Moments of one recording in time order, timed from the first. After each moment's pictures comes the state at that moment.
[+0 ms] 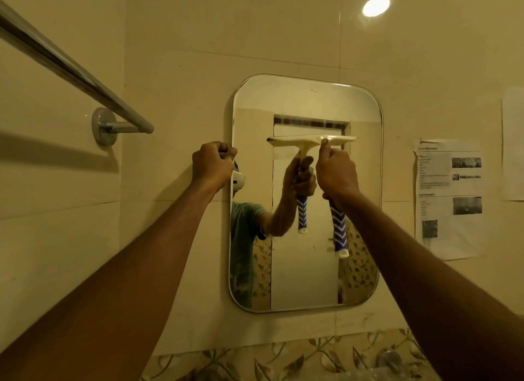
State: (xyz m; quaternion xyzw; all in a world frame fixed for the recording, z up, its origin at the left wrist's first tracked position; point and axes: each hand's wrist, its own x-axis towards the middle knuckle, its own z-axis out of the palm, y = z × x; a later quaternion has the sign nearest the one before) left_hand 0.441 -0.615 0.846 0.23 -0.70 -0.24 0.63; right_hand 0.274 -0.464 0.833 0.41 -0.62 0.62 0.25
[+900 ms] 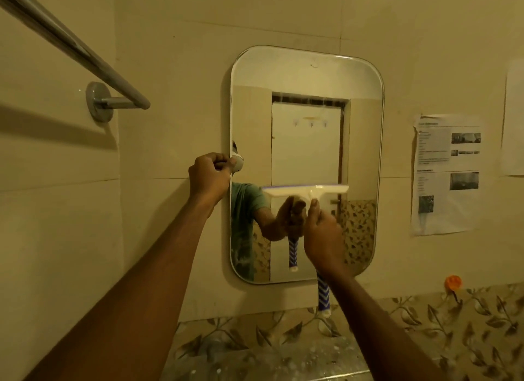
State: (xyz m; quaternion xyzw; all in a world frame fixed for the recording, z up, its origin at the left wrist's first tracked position) left_hand 0.443 -0.619 0.781 0.23 -0.69 -0.28 0.62; right_hand 0.296 -0.474 0.672 0.37 -0.65 0.63 0.23
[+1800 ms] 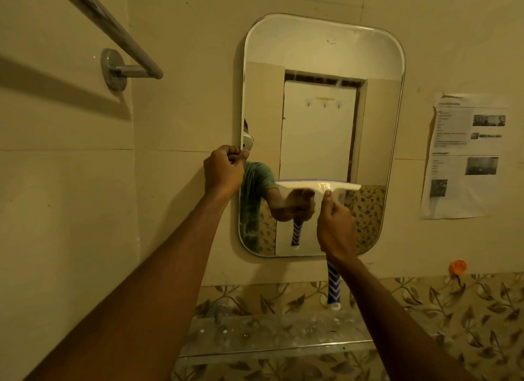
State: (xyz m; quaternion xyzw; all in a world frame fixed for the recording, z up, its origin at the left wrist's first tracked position) left_hand 0.439 -0.607 0.746 0.25 -0.69 -0.27 0.63; right_hand 0.297 -0.458 0.648 0.36 -0.67 0.61 0.21
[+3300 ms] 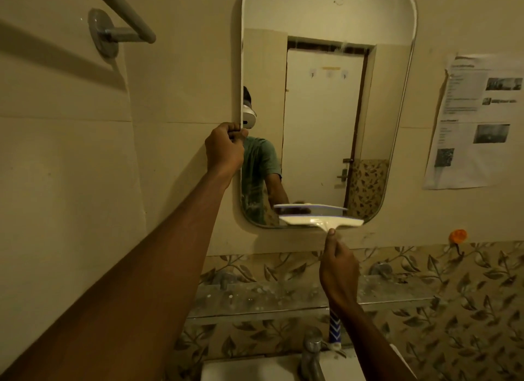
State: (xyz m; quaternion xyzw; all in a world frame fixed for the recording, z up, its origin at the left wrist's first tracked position) left_hand 0.444 -0.594 0.738 0.27 -0.69 -0.31 0.60; right_hand 0.320 -0.430 0.529 0.29 -0.71 0.63 0.13
